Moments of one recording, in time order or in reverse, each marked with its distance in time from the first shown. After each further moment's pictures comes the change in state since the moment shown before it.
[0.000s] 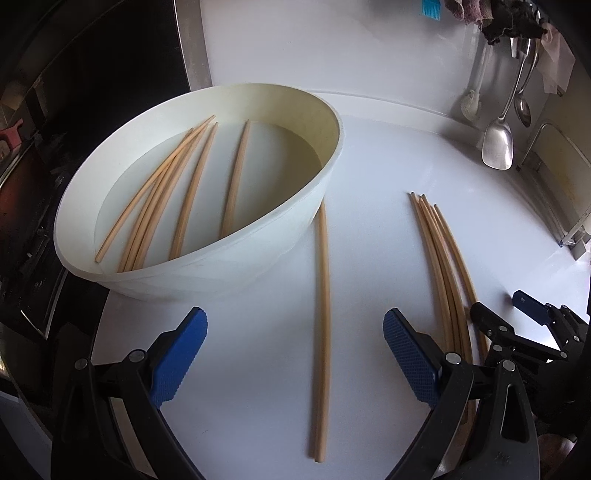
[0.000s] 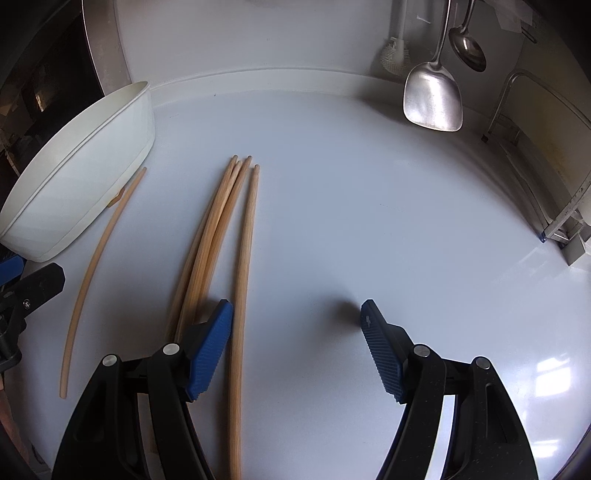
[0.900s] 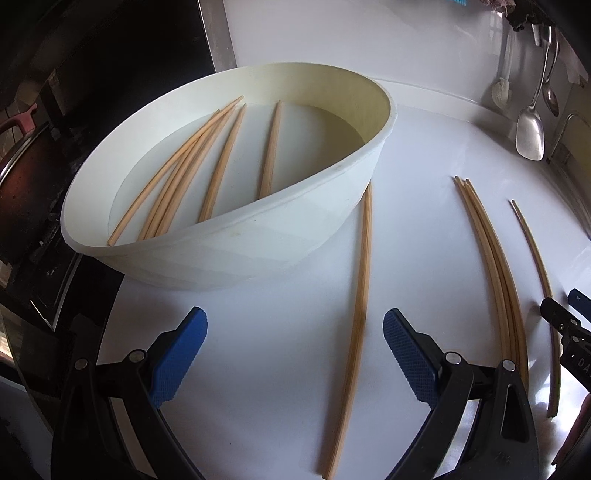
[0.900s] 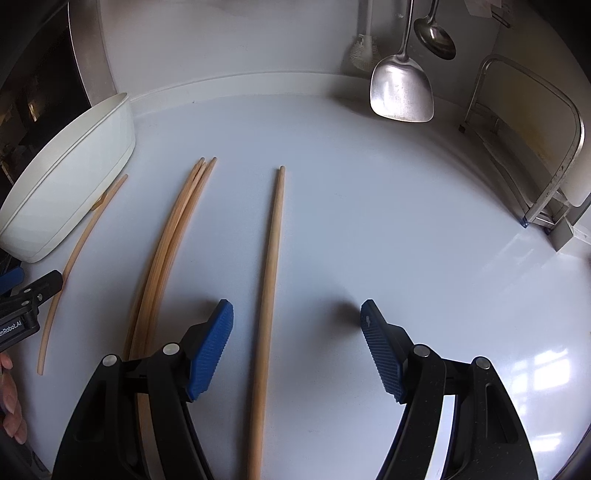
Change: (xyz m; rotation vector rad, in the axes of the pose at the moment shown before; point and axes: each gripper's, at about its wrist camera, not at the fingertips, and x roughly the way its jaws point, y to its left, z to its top) left arm 0.027 0.018 -0.014 -0.006 0.007 0.102; right arm -0.006 -0.029 -0.012 0.028 -0.026 -0.018
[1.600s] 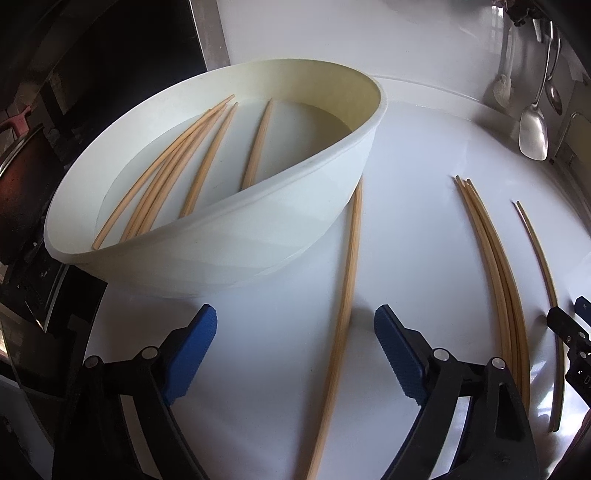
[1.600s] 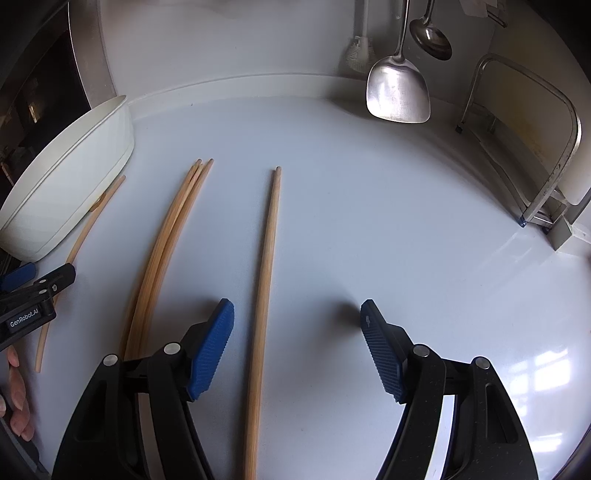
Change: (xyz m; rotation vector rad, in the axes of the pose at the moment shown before) left arm 0.004 -0.013 0.003 0.004 -0.004 -0.003; right arm -0.001 -0.005 -0.001 -0.007 -0.013 0.003
